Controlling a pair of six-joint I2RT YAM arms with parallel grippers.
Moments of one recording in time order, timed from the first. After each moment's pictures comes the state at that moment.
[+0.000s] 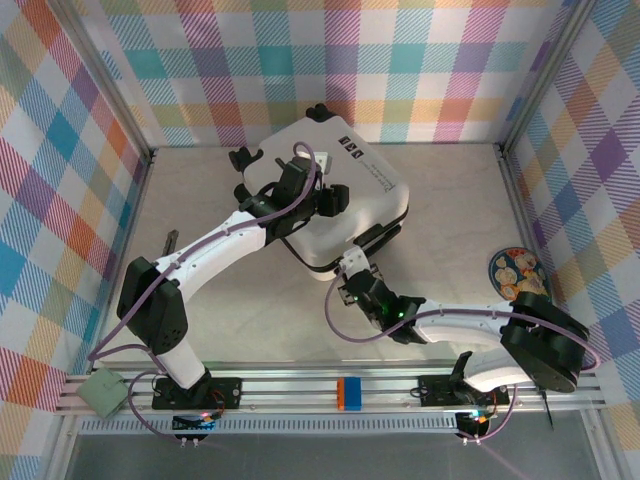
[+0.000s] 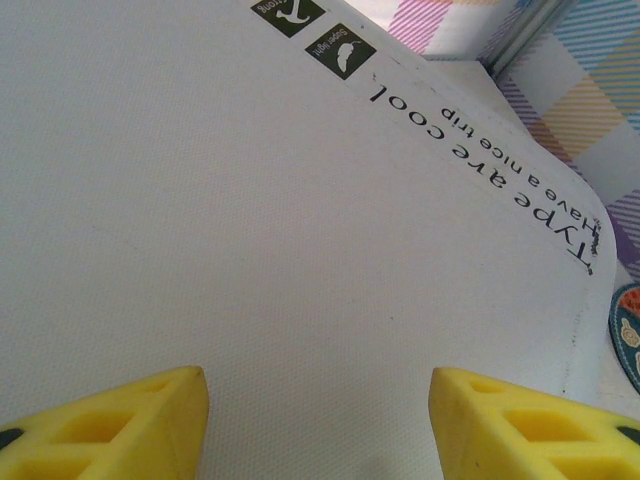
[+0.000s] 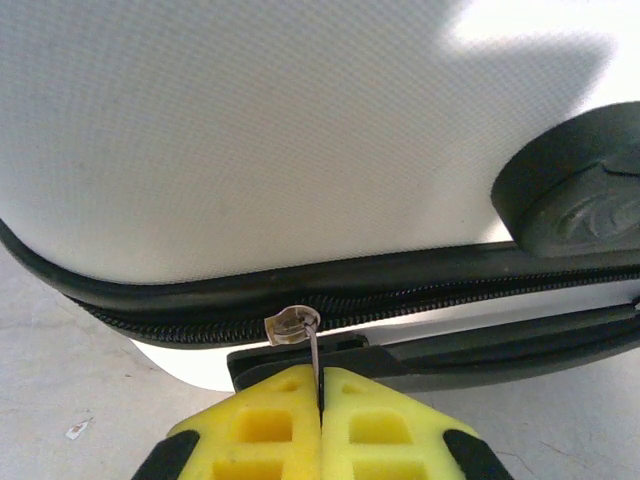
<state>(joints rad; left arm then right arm) -0.67 1.68 1.44 -0.32 -0.08 -0.41 1.03 1.34 0.52 0.28 0.57 0.17</state>
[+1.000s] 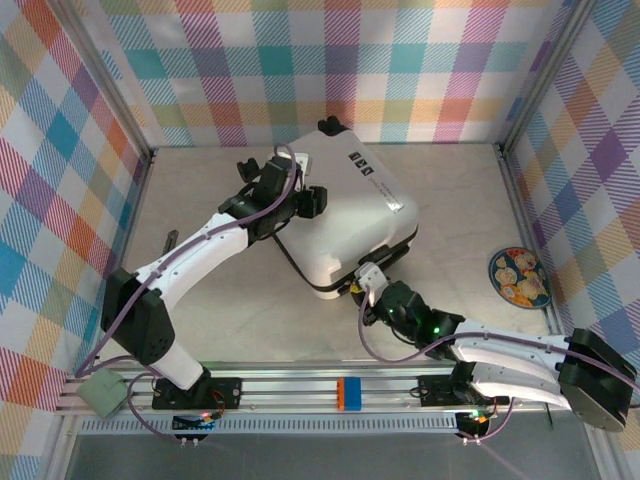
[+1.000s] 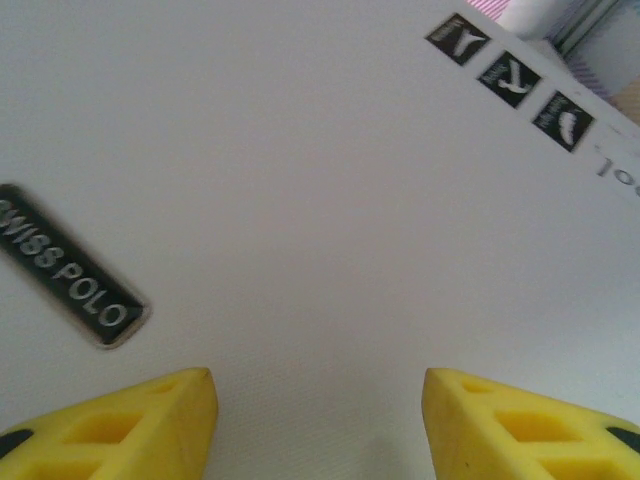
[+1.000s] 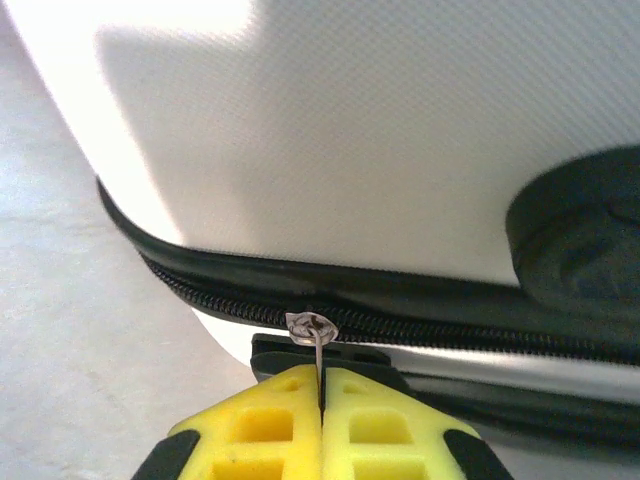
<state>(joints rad) -0.61 1.57 1.38 -0.44 -0.11 -0.34 1.03 1.01 0.33 0.23 0.25 0.07</state>
